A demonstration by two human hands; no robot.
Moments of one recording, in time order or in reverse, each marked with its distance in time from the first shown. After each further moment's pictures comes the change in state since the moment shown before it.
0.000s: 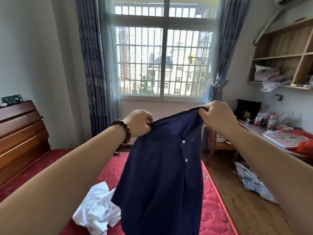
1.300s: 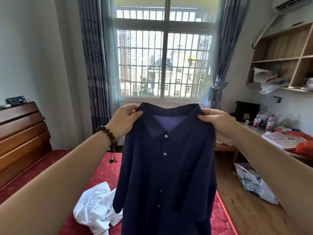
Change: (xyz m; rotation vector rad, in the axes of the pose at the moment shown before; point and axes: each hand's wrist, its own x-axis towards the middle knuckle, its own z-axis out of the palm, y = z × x) left_hand -0.044 -0.008 -0.025 -0.706 0.243 -0.091; right_hand -0.020 0.010 -0.002 1.271 -0.509 0.232
